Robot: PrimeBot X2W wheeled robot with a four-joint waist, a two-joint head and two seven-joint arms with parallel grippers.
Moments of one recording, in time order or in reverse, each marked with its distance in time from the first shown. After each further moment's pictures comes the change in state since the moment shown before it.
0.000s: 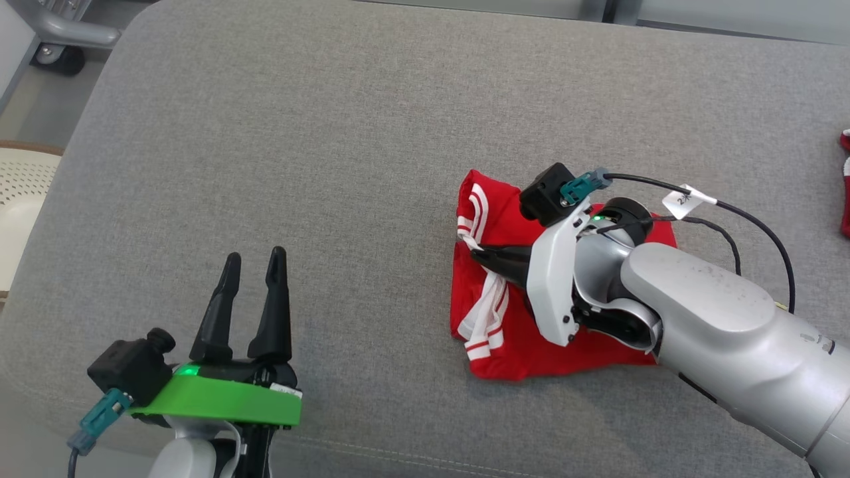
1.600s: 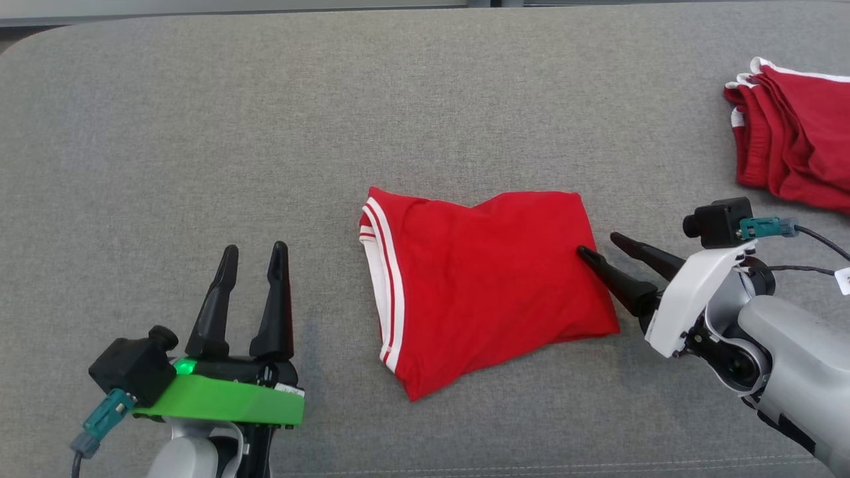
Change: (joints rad) left arm 0.003 -0.001 0.006 -0.035 0.082 0.009 0.000; right arm 0.222 -0.196 -0.126 0.025 0.208 0.000 -0.353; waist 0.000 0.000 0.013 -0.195
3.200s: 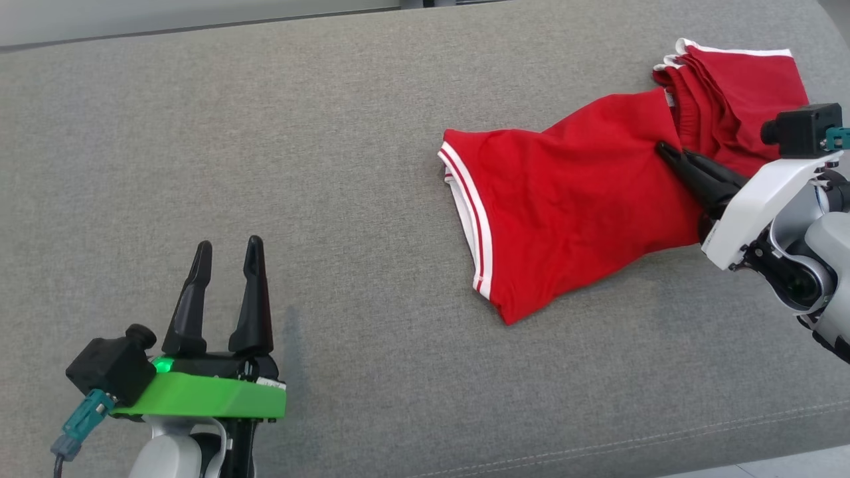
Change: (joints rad) left arm 0.000 0.000 0.049 -0.002 0.031 0.005 0.000; right arm -0.179 -0.096 -0.005 0.051 0.040 0.000 -0.022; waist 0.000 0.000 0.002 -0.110
